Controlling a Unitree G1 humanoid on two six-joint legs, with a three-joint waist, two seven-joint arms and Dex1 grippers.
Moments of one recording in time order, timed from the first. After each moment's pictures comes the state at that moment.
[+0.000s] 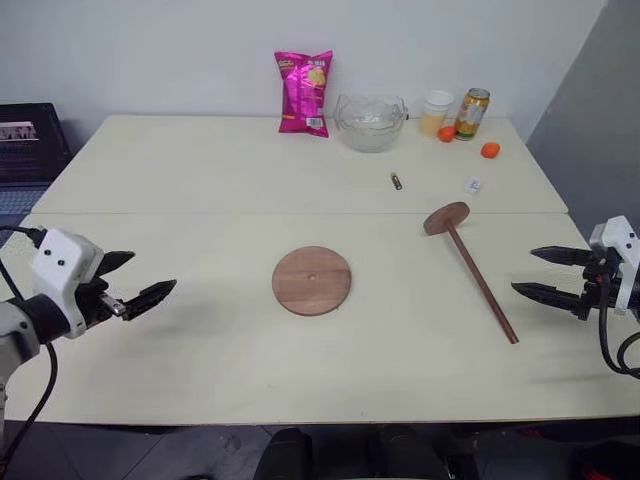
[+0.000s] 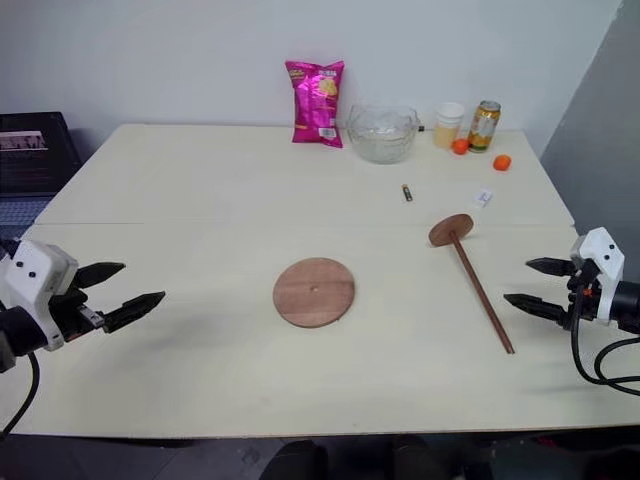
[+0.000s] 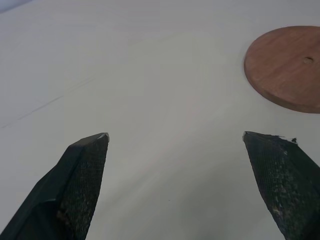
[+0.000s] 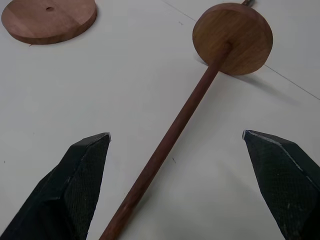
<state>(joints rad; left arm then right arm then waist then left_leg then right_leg) 0.10 0.91 0.55 -0.21 -0.47 0.52 -0.89 -0.17 -1.03 -0.26 0.13 0.46 0.34 1.19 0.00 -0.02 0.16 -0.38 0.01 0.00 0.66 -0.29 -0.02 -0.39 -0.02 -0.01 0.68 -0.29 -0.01</state>
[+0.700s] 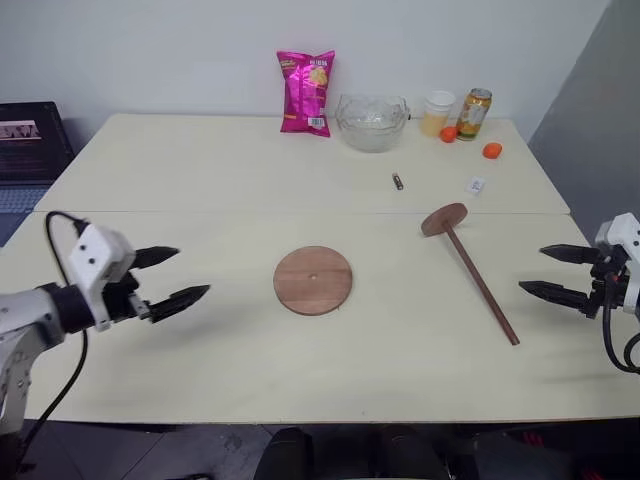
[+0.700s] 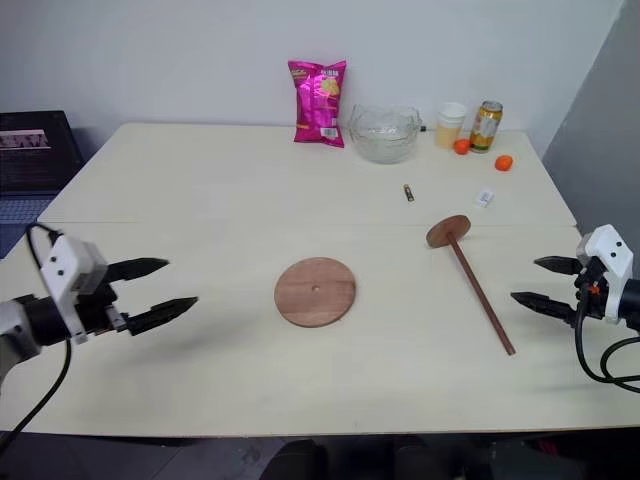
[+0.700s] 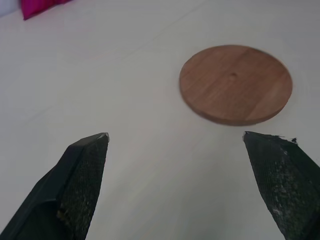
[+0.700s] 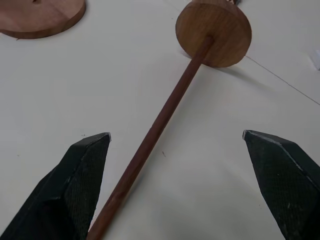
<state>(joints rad) -0.05 0.93 0.40 -0.27 -0.54 0.49 -1.05 -0.18 -1.06 -0.29 0.07 0.45 0.42 1.18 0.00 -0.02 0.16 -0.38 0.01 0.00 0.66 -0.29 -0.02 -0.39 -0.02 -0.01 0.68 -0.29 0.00</state>
